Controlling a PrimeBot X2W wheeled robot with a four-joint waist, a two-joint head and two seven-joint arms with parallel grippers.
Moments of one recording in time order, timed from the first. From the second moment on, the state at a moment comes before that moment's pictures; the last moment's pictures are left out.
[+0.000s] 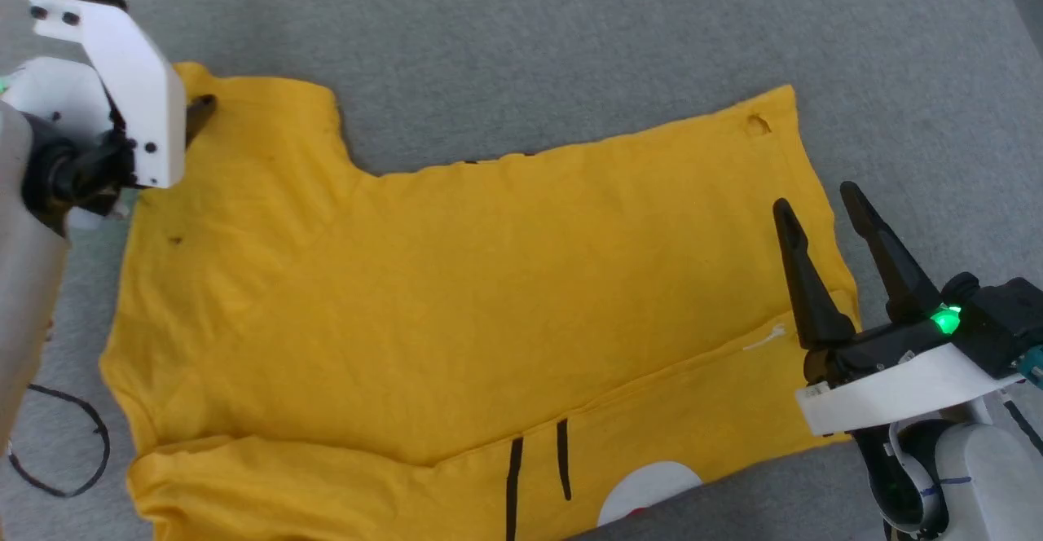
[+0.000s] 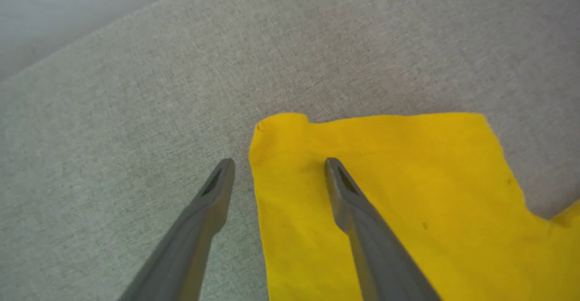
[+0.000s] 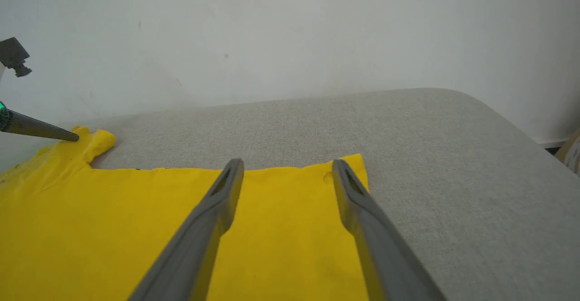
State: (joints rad) left arm -0.96 0.63 -0.49 0.48 -0.69 -0.05 0.79; right arm -0.14 -0.16 0.12 -0.09 0.34 0.13 -0.13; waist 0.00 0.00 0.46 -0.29
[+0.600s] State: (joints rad) left arm -1.02 0.66 -0.51 0.48 -0.68 -0.03 0.87; right arm -0.15 -0.18 0.09 -0.05 0.32 0.13 -0.10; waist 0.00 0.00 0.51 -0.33
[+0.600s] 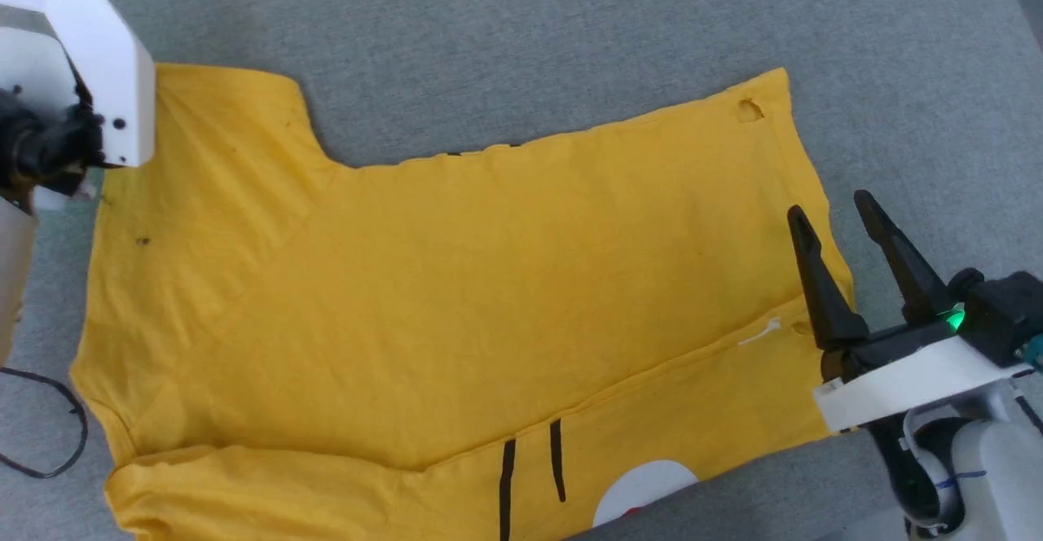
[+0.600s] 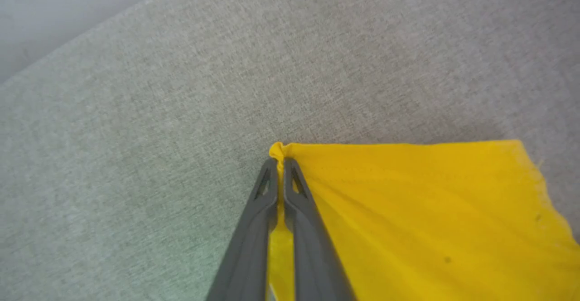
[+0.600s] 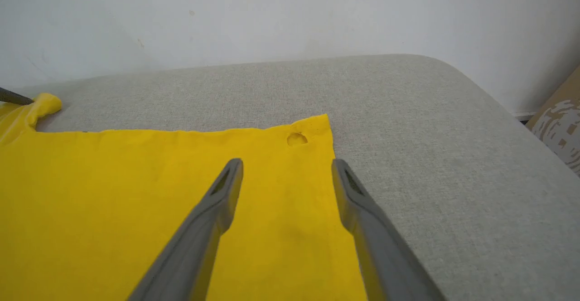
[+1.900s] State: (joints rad) left arm -0.76 0.53 -0.62 -0.10 -0.57 0.03 0.42; right arm -0.72 -0.81 0.52 0.36 0.64 0.13 0.64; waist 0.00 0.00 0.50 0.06
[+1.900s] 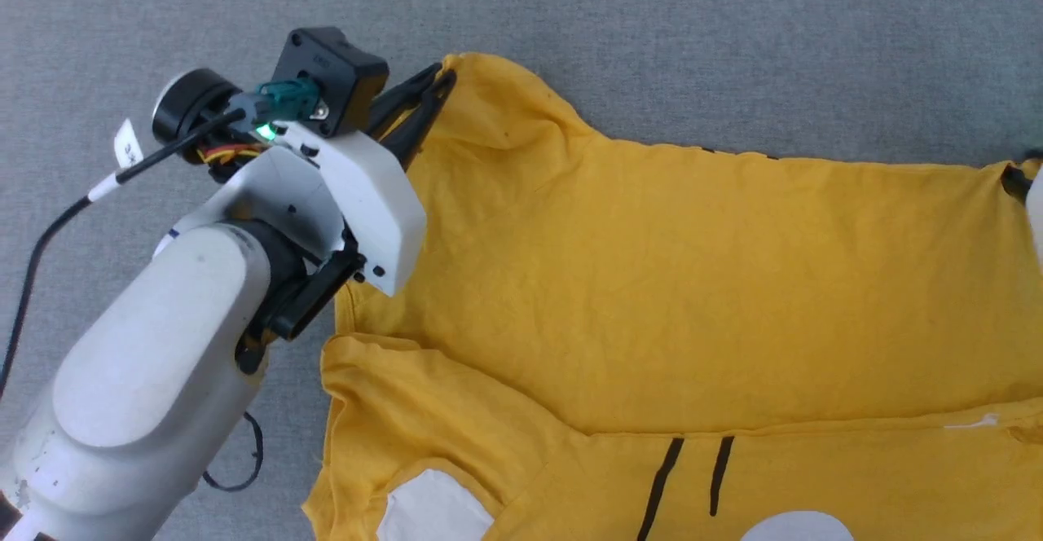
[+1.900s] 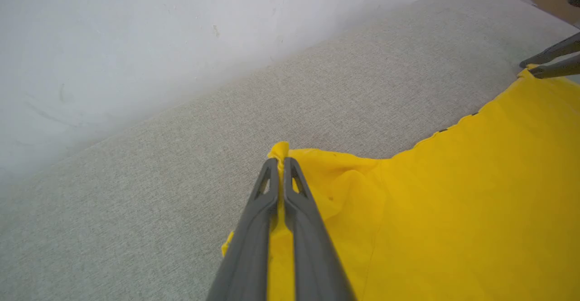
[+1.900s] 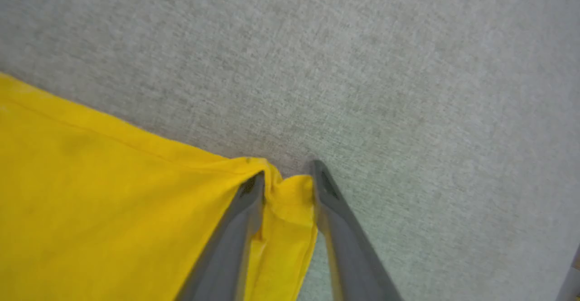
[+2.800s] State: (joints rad) left arm -0.34 0.66 -0.57 -0.22 -0.65 0.14 0.30; right arm -0.41 -0.80 0.41 0.30 0.75 0.13 0.32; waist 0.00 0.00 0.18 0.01
